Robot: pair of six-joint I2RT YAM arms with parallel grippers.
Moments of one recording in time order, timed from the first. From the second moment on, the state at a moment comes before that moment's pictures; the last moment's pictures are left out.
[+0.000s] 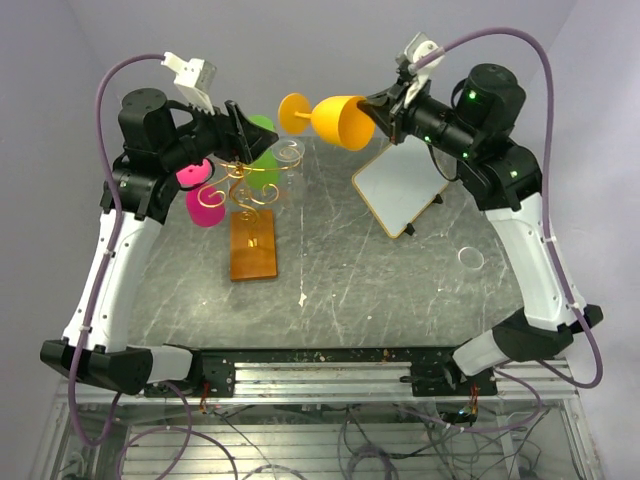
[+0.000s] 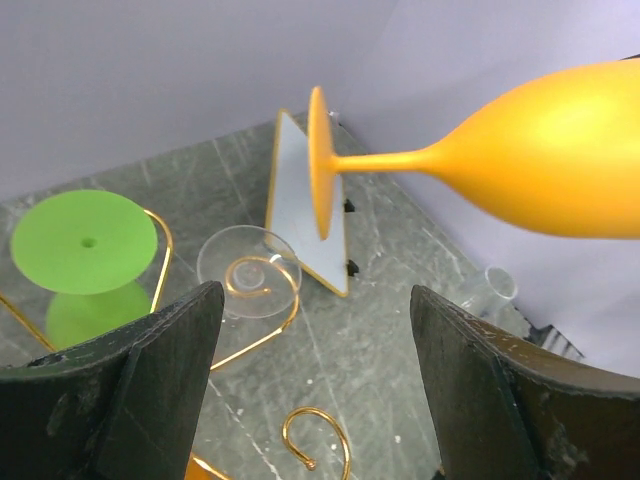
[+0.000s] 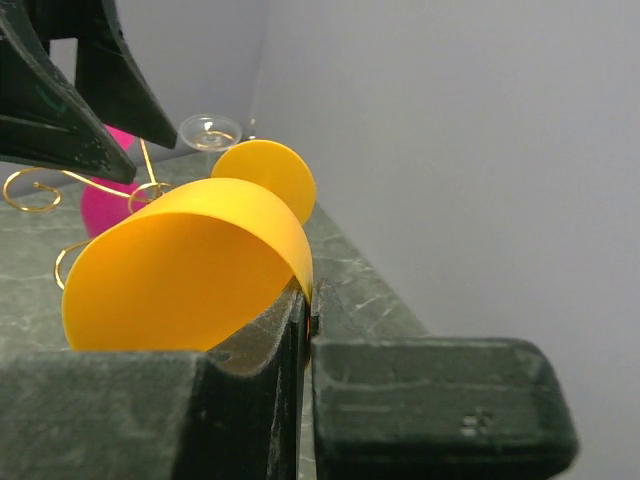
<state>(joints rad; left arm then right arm) -0.23 1.29 1.66 -0.43 0.55 -0.30 0.54 1.49 2.09 -0.58 -0.35 -0.30</state>
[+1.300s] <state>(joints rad) -0.23 1.36 1.65 -0.40 0.61 -0.39 0.58 1.52 2.07 -0.58 -0.44 -0.28</state>
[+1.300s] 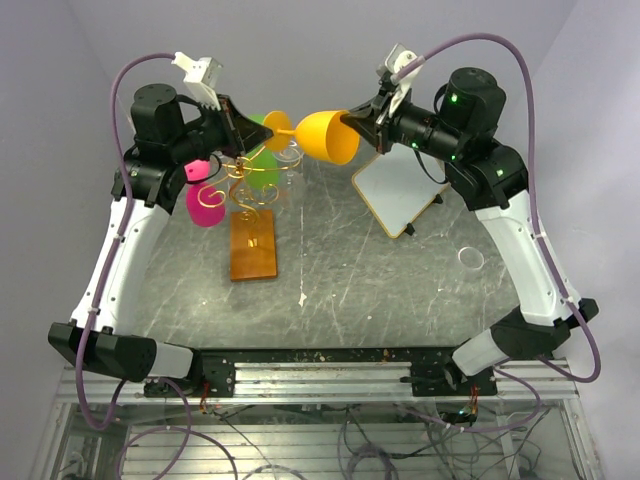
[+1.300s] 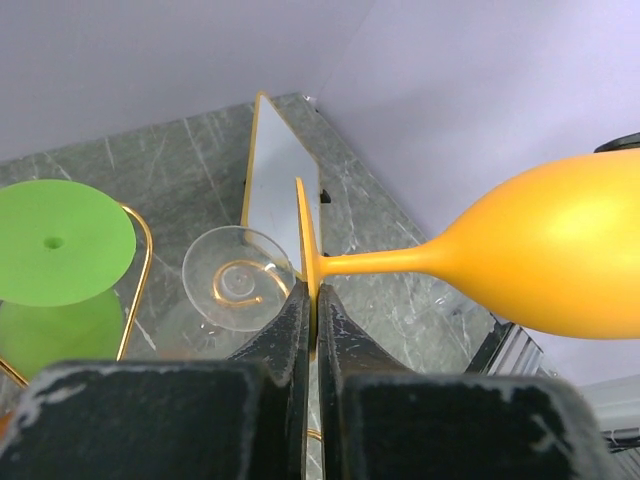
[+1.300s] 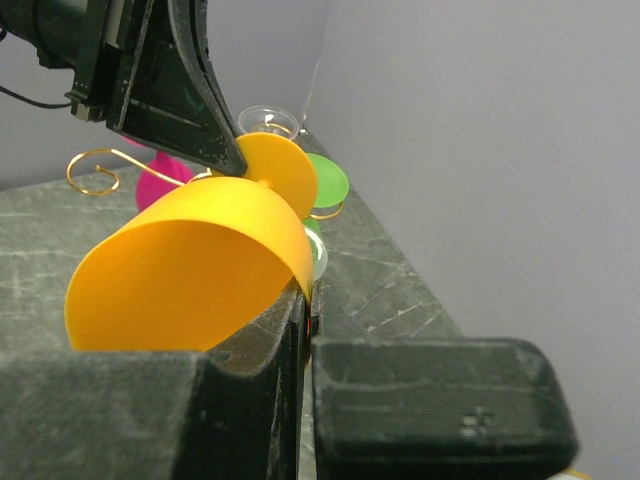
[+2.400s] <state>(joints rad) -0.23 1.28 1.75 -0.55 0.45 -0.07 0.48 1.31 1.87 -0.67 -0.54 -0.44</state>
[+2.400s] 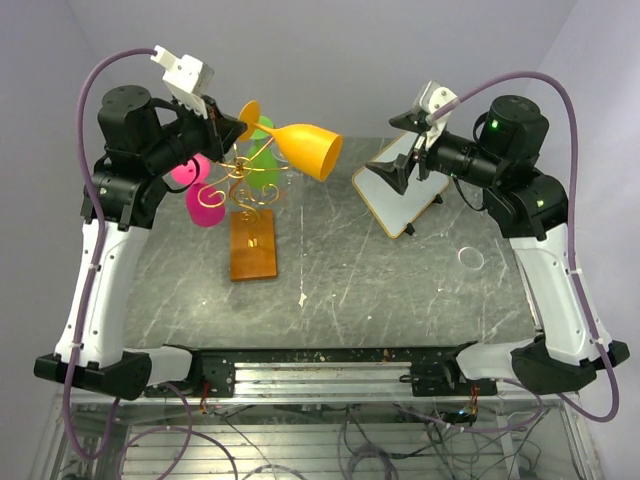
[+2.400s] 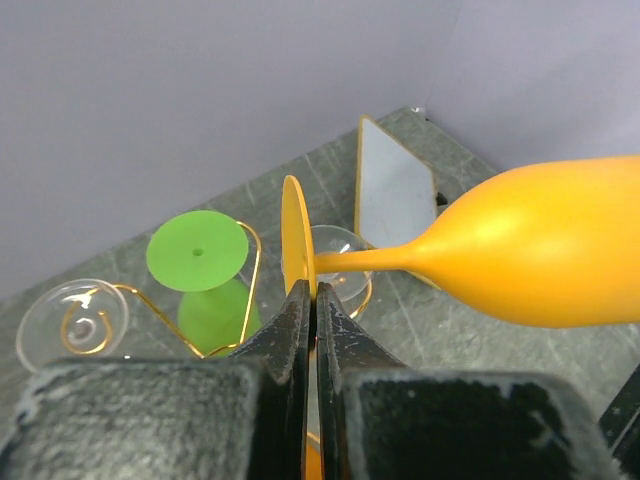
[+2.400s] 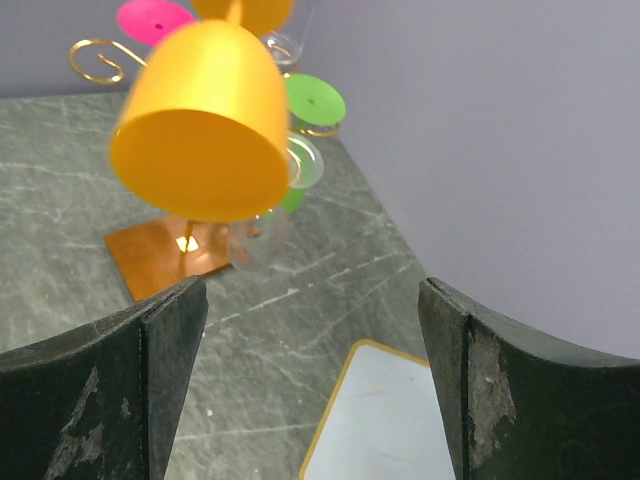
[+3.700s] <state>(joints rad) -0.30 1.11 1.72 -1.08 0.31 1.00 0.31 1.28 1.78 -0.66 -0.67 -0.40</state>
